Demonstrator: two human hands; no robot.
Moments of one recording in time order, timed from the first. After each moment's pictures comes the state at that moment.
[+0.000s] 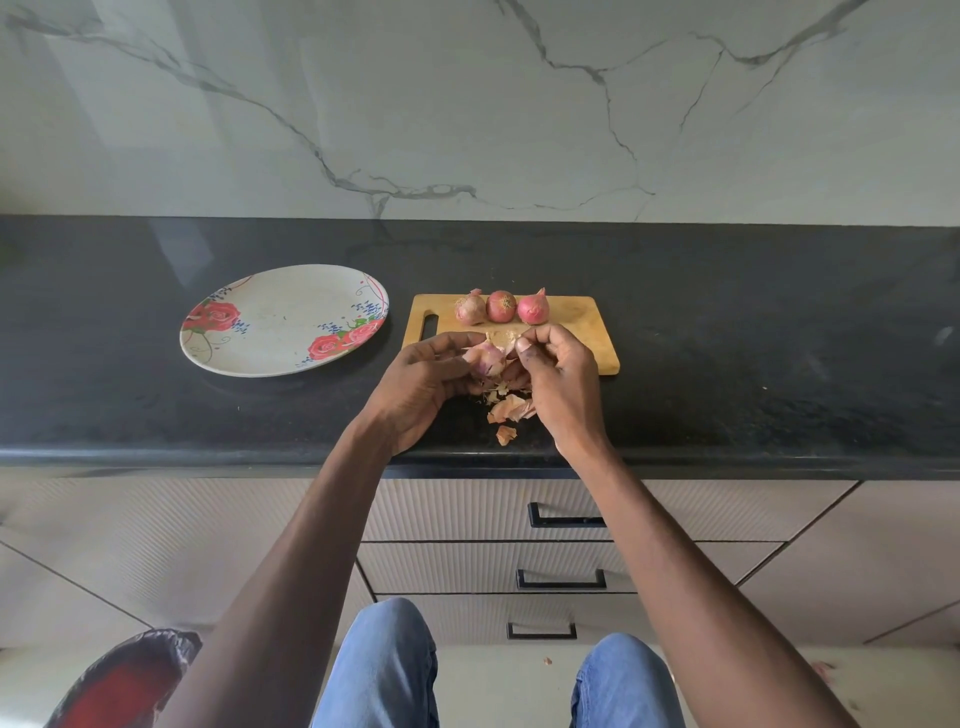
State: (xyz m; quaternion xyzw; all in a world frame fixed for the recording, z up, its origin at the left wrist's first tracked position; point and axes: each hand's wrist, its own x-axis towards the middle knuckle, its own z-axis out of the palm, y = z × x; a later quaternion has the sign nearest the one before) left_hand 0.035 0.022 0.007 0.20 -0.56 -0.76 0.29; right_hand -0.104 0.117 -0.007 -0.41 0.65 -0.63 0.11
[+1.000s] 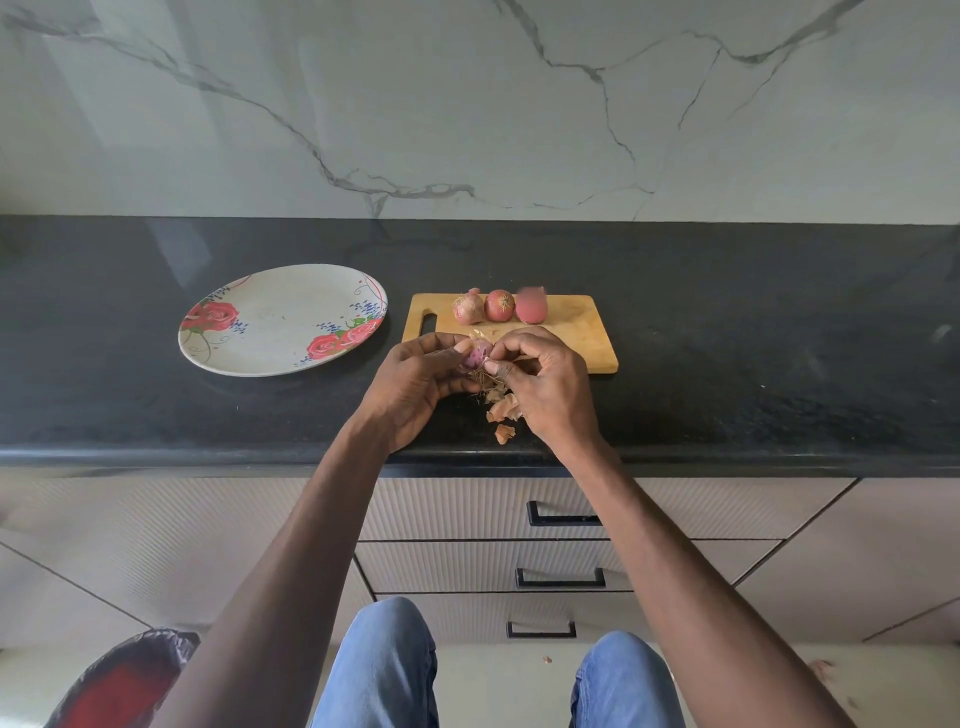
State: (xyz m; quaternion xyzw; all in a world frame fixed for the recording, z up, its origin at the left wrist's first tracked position) left_hand 0.038 0.024 0.013 0.21 -0.50 -0.79 0.30; right_hand -0.099 0.120 -0.007 -0.53 0.62 -0.58 0.04
